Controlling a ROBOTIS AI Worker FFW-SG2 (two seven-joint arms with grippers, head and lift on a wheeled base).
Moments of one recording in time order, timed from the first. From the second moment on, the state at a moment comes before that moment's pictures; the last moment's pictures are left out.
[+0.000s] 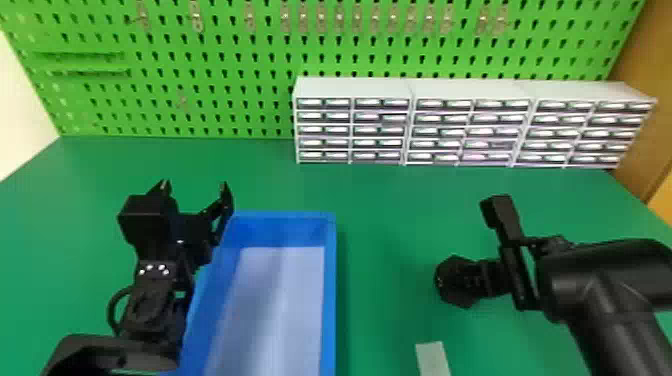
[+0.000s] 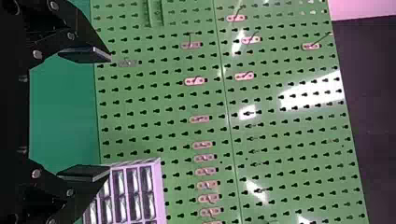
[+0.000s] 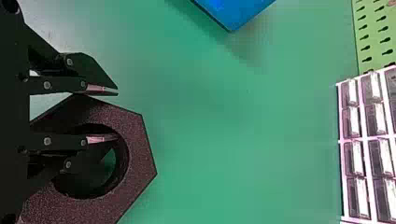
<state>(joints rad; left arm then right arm) 0.14 0.02 -0.02 -1.92 -0.12 0.08 0.09 -0.33 -0.16 0.07 -1.49 0.18 1.13 0.76</state>
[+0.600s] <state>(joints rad) 0.14 0.02 -0.02 -1.91 -0.12 0.08 0.09 -0.32 -0.16 0.04 -1.53 0.19 1.14 0.76</state>
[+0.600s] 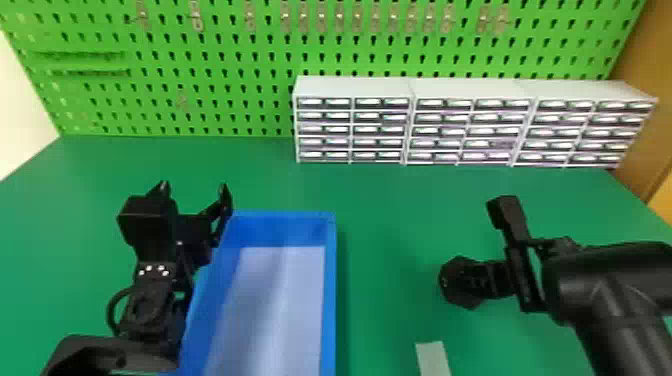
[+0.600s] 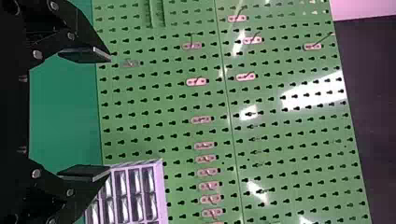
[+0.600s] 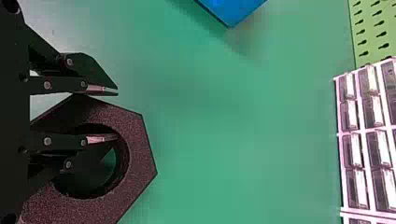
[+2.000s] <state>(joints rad) 0.14 0.02 -0.04 -1.90 -0.12 0.08 0.09 -0.30 -0.14 -0.12 -1.93 0.12 1.04 0.63</state>
